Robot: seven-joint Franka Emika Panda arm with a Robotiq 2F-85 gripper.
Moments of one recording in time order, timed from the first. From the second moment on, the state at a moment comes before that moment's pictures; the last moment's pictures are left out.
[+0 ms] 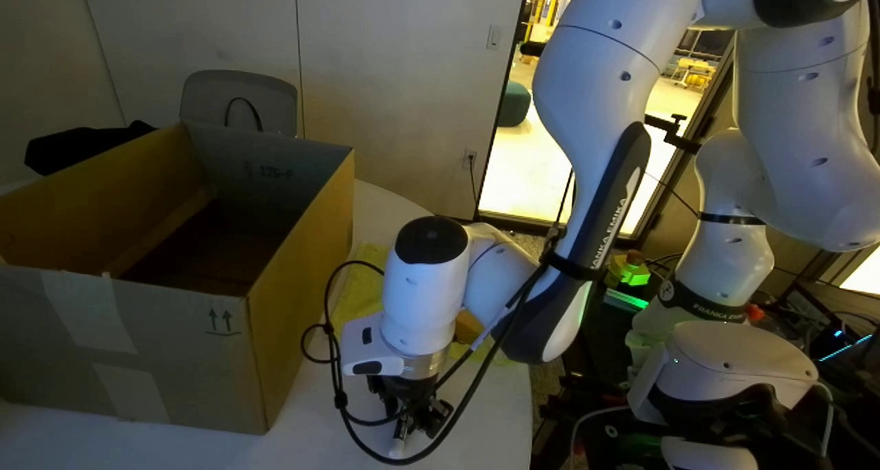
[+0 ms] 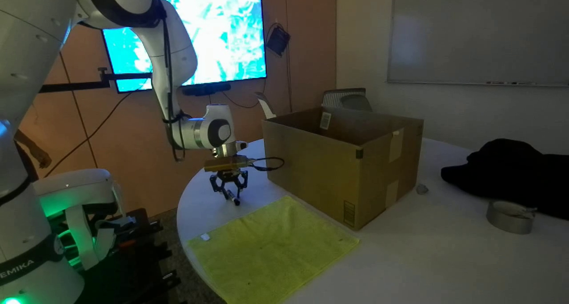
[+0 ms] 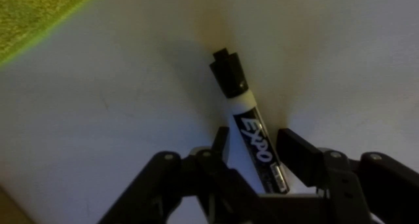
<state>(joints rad) 0.27 0.58 0.15 -2.23 -0.40 2.78 -0.36</state>
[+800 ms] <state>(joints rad) 0.26 0.56 0.13 -2.23 -0.40 2.78 -0.27</state>
